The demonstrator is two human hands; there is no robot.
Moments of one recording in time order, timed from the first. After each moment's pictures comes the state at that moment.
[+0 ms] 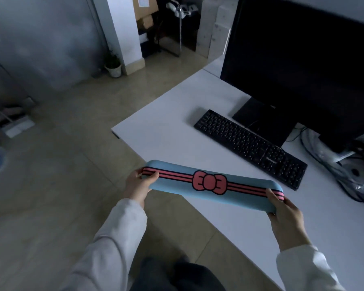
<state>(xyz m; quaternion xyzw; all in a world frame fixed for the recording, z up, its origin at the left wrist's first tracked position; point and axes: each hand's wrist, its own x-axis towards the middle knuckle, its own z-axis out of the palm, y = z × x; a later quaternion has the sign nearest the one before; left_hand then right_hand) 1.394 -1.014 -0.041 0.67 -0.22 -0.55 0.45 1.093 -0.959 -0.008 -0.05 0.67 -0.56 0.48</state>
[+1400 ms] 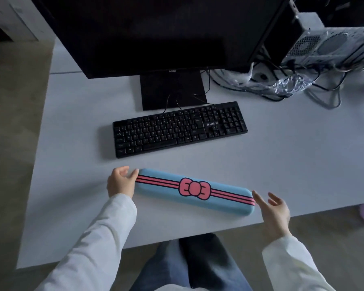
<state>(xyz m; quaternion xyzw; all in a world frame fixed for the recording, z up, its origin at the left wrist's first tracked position) 1.297 -1.240 -0.103 0.65 -0.63 -0.42 0.07 1.138 -0.942 -0.085 0.22 0.86 -0.40 0.22</state>
